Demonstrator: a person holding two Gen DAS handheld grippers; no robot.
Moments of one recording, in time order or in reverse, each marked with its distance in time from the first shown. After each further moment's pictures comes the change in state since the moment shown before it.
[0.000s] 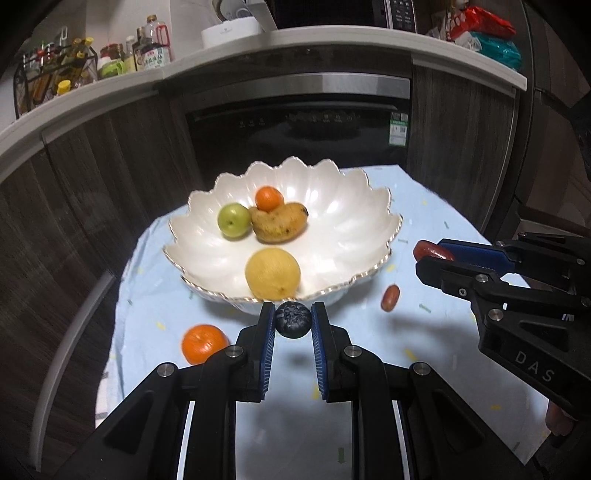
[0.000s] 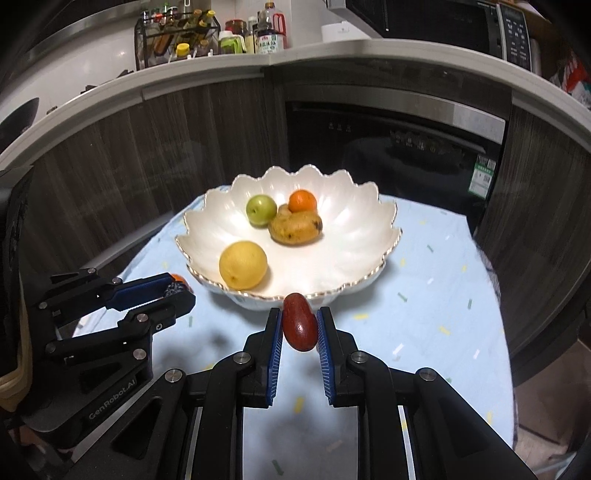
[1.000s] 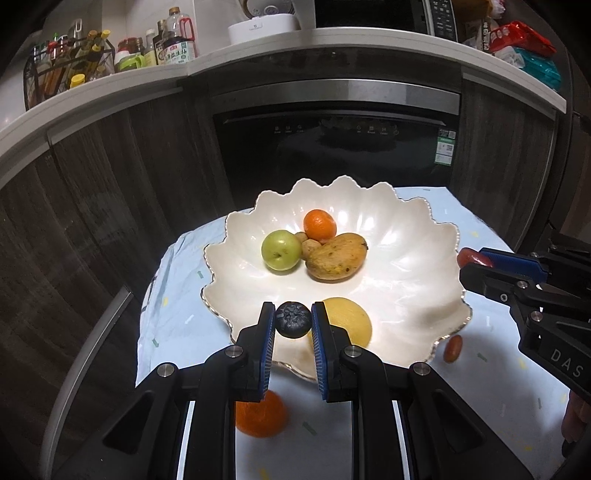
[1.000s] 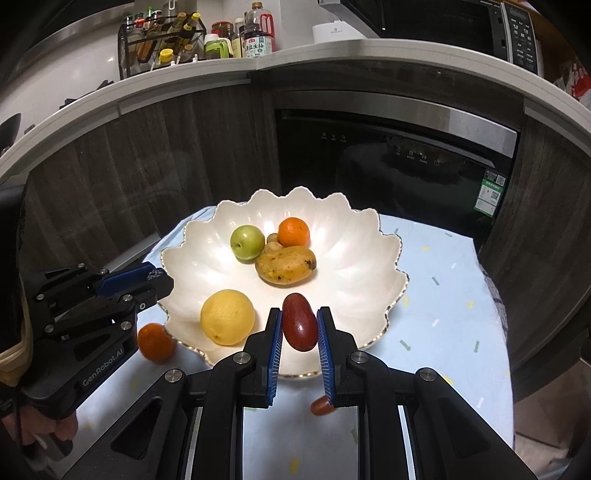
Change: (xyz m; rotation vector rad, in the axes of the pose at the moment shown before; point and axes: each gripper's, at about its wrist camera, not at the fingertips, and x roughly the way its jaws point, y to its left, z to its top) left arm 0.047 0.051 0.035 -0.040 -0.003 0.064; right arm 0.047 -0.007 0.045 0.031 0.011 -0.021
